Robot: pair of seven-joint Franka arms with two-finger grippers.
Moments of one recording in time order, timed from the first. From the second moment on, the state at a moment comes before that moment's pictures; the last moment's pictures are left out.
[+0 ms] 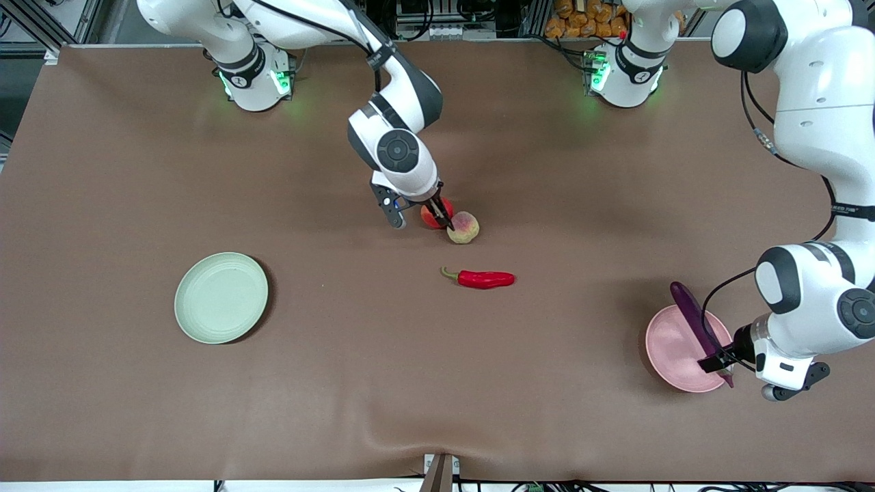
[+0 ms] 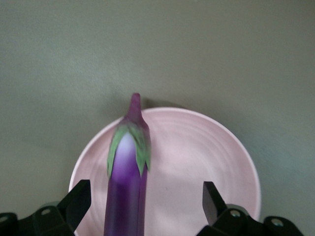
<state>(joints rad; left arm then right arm) 0.16 0.83 -0.11 -1.29 0.05 2.19 -0.39 0.81 0.56 0.02 -1.75 0.29 2.24 1.73</state>
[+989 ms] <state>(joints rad) -0.21 0.74 -0.23 -1.34 0.05 2.03 -1.60 0.78 0.61 0.00 -1.67 0.19 2.13 1.70</state>
